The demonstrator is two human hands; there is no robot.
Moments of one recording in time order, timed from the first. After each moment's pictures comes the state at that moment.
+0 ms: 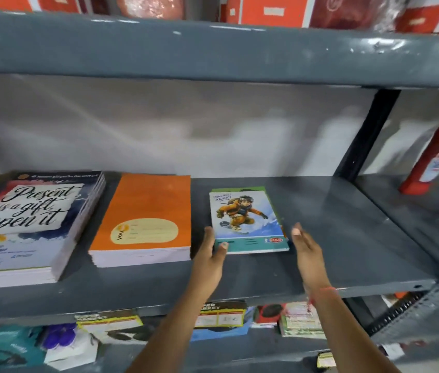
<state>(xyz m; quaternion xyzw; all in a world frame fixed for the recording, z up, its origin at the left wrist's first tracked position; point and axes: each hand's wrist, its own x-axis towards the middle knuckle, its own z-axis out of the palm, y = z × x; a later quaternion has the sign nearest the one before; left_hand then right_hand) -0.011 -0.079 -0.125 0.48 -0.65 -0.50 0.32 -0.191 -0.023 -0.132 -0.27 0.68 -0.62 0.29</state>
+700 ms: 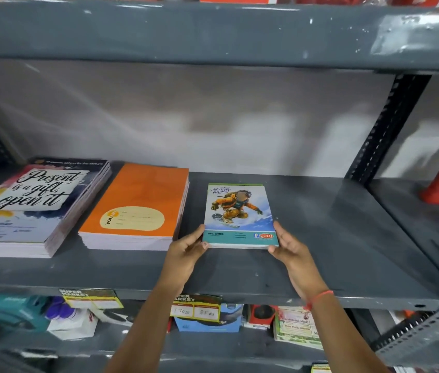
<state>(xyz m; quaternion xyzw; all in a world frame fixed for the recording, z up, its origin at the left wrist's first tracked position) -0.012 -0.071 -0.131 0.48 -0.57 -0.55 0.39 -0.225 -0.013 -0.138 -0.41 0.56 -0.55 0.46</state>
